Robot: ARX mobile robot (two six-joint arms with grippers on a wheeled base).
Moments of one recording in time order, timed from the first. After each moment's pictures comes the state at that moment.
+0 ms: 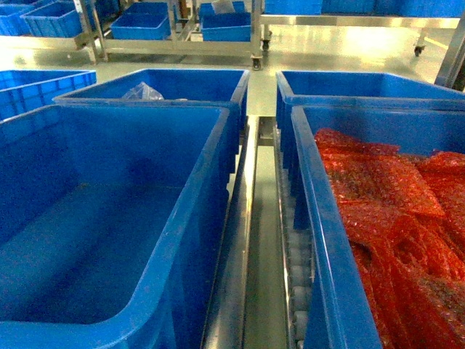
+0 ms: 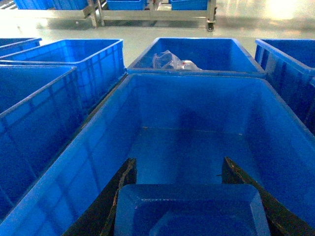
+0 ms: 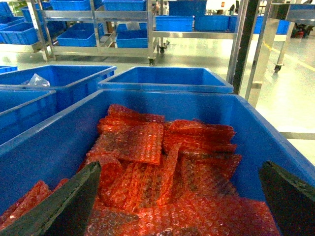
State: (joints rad) left arm -0.38 0.46 0.31 -0.03 -0.46 -0.04; right arm 0.00 0.00 0.01 0.00 0.00 0.00
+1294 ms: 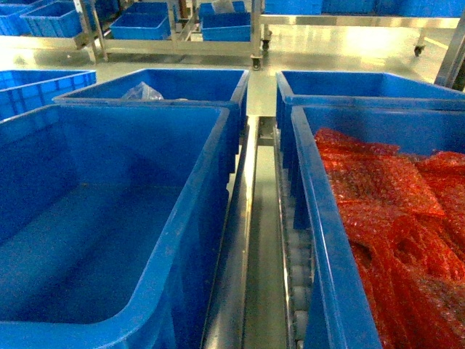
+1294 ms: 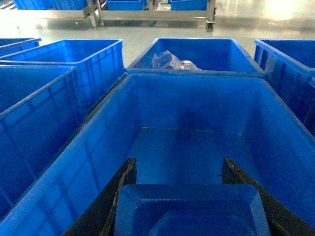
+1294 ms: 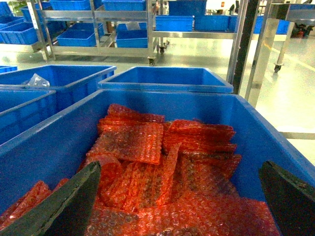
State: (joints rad) left arm -0.38 0.46 0.31 -0.03 -0.46 -0.04; right arm 0.00 0.00 0.01 0.00 0.00 0.00
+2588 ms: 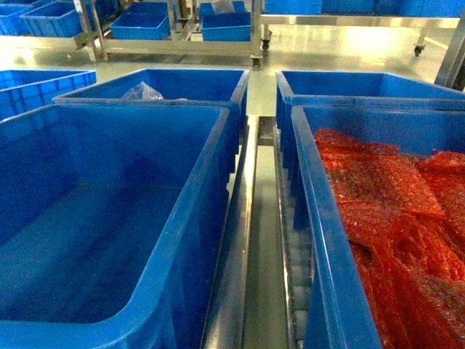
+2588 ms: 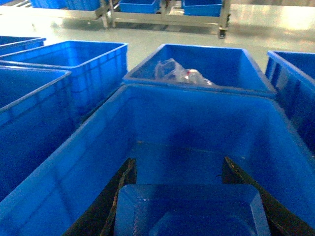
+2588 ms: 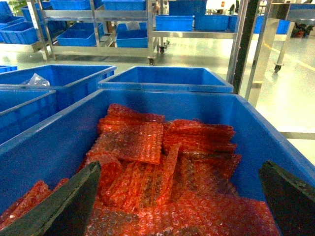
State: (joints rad) left arm -0.43 0.92 0.37 0.39 -0.58 -0.08; right arm 0.00 0.00 0.01 0.00 0.00 0.00
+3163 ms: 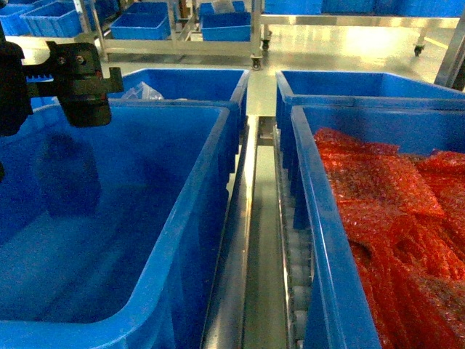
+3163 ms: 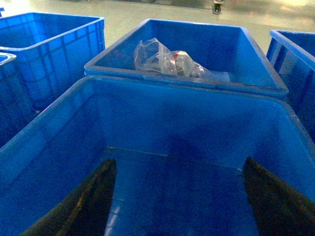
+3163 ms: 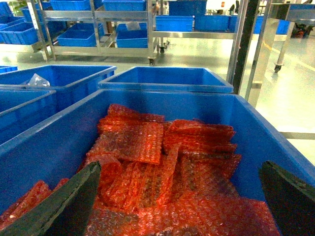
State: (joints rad) left arm -0.30 1.53 0.68 0.59 -0.40 -0.13; right arm 0.00 0.00 0.01 0.00 0.00 0.00
